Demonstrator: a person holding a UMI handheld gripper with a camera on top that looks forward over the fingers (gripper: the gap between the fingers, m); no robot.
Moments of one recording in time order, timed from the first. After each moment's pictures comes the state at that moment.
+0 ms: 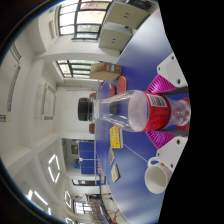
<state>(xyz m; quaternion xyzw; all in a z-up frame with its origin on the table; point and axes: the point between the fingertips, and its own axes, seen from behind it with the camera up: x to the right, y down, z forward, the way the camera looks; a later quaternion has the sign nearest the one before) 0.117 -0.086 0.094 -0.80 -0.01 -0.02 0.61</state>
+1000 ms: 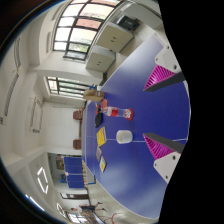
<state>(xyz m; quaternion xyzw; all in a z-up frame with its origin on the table) 0.031 -0.507 0.232 -0.85 0.06 -0.10 0.52</state>
